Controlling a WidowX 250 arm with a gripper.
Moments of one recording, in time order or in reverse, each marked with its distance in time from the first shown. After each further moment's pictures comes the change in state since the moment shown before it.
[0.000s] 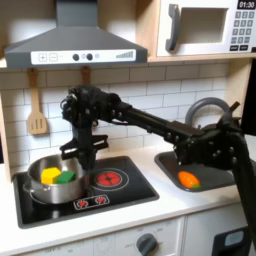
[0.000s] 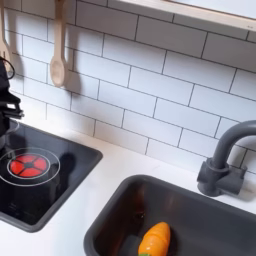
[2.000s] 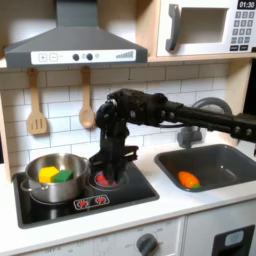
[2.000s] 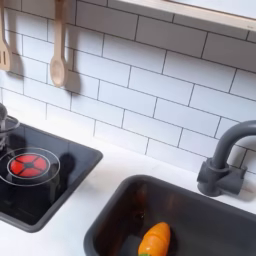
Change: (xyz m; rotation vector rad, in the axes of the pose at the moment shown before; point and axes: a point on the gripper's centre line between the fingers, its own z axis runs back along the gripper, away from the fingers) arm -0.087 -0.025 0.023 0.091 -0.014 0.083
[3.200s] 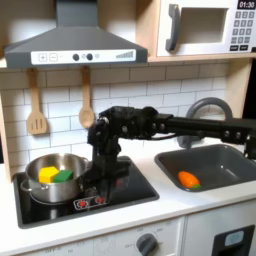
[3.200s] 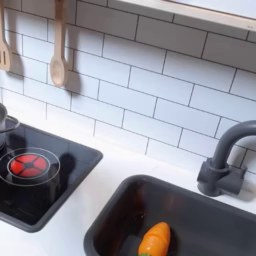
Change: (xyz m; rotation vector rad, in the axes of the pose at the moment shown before) arm -0.005 0.016 -0.031 0.023 0.034 0.007
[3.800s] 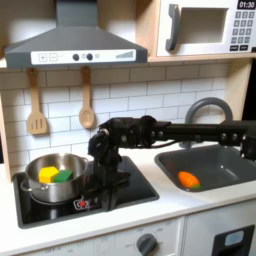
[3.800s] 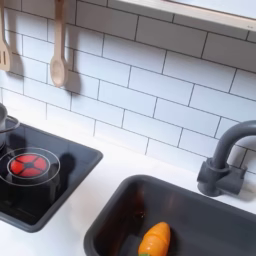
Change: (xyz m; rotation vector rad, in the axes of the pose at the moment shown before) arm -0.006 0.001 -0.019 0.002 0.015 -0.021
